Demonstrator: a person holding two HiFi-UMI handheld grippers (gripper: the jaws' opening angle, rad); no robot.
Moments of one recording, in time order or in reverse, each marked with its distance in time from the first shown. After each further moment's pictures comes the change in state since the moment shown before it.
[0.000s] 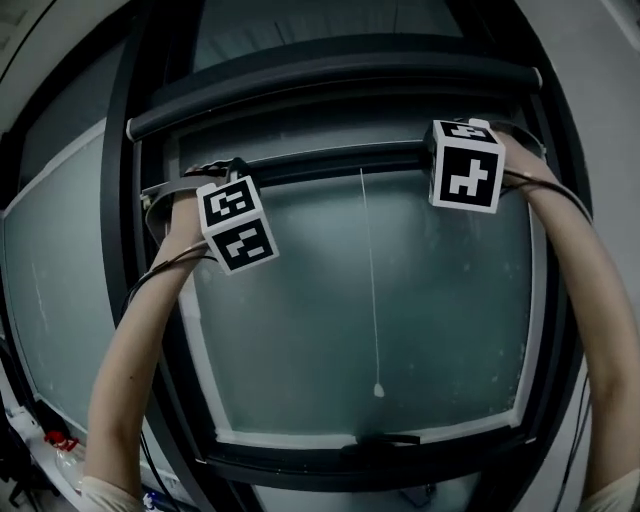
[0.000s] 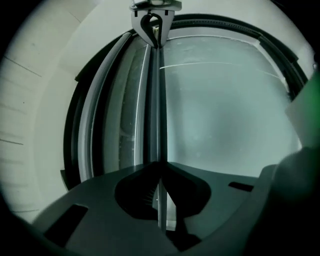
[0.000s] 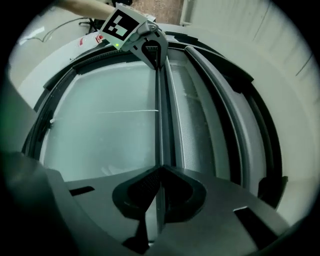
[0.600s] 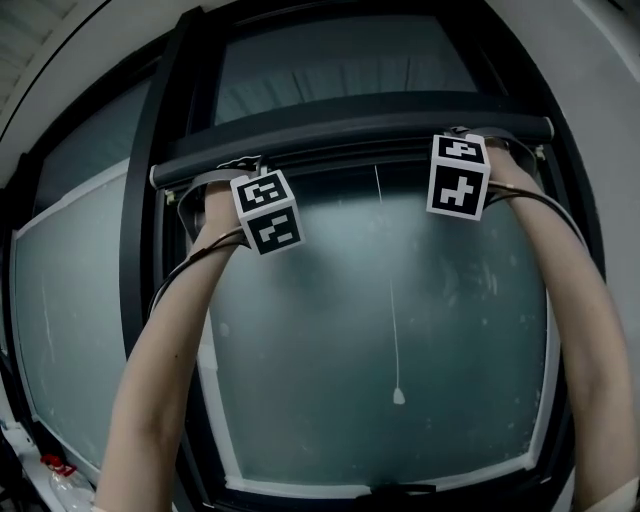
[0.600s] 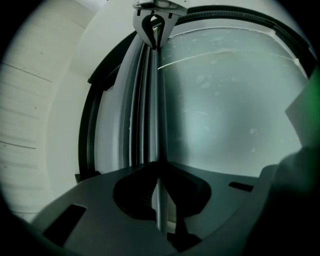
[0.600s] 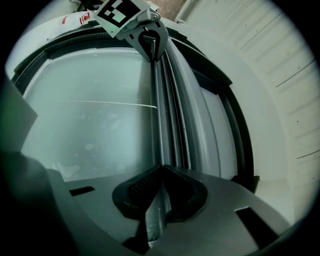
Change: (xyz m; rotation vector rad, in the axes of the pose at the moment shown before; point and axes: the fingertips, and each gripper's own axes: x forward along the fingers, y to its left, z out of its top) left arm 0.036 0.099 0.001 0.000 0.002 0.132; right arm 0.020 -0.105 -0.001 0.005 0.080 -0.264
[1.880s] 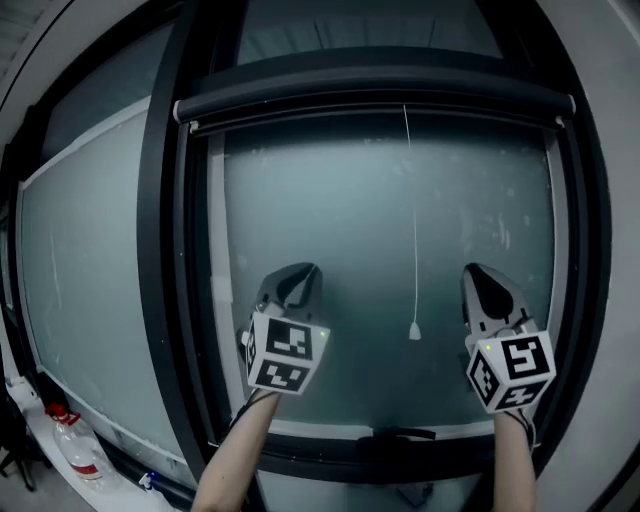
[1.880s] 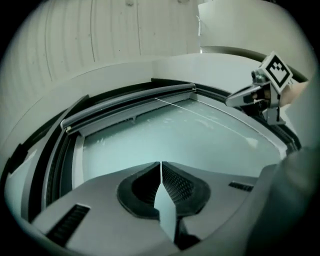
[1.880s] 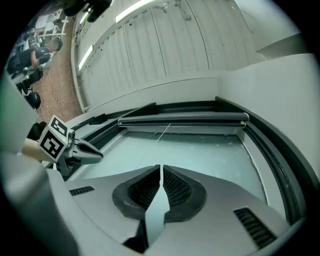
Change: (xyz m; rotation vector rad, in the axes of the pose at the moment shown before) left arm -0.147 -0.224 0.010 -1.032 -0.373 -0.119; right arm -0.165 0.213 0.005 1.285 -0.518 -0.071
